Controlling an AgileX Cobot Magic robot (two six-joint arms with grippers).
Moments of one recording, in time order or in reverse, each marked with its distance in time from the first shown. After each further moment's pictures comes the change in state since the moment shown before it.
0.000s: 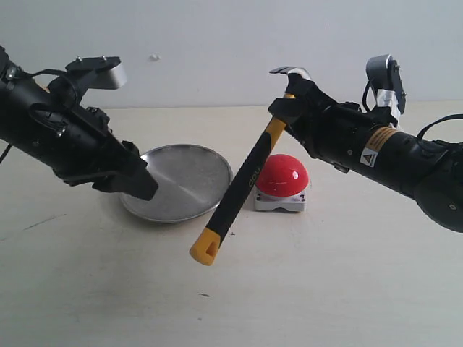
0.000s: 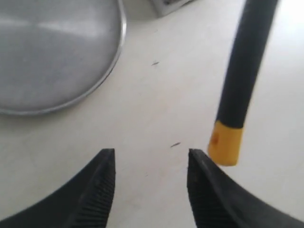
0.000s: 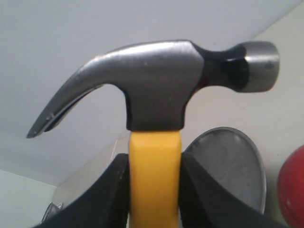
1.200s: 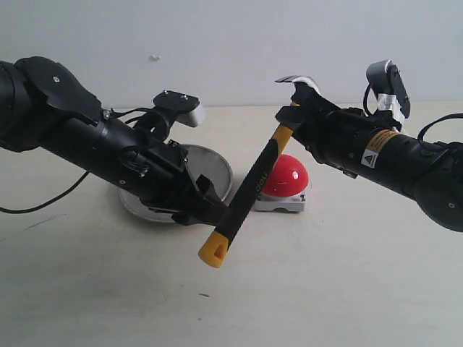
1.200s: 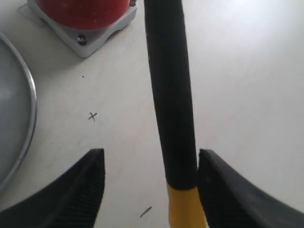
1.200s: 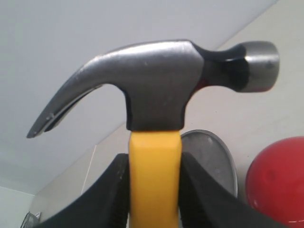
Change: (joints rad) left arm -0.143 0.202 0.000 -0.324 -0.179 0.436; right arm 0.000 0.000 0.000 0.048 0.073 -0.045
